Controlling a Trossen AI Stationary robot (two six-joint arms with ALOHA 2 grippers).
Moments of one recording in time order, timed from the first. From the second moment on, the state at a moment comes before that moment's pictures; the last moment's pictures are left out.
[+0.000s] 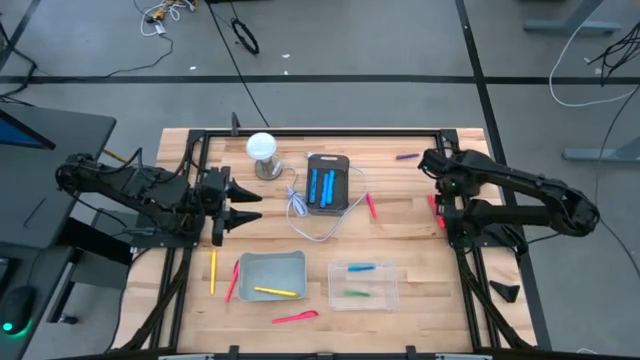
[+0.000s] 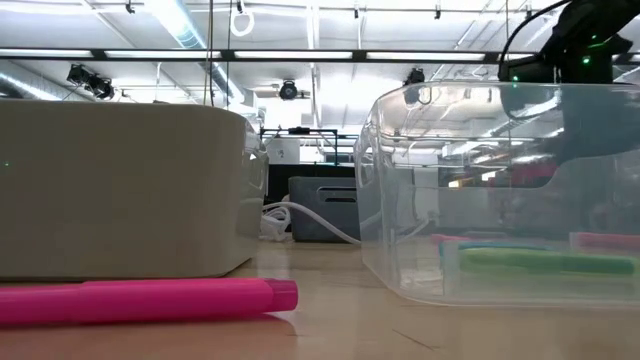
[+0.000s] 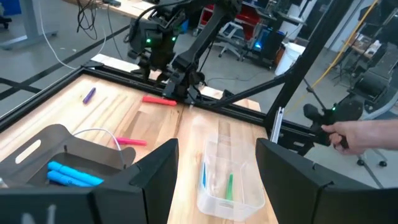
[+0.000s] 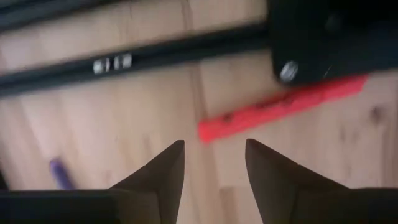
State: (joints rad) left arm -0.34 0.86 1.03 -0.40 -0.36 -0.40; right arm -0.64 0.97 0.61 -1.17 0.17 2.67
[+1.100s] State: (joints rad) left arm -0.34 0.86 1.03 -0.48 -0.36 -0.42; right arm -0.63 1.19 0.61 -1.16 0.05 2.69
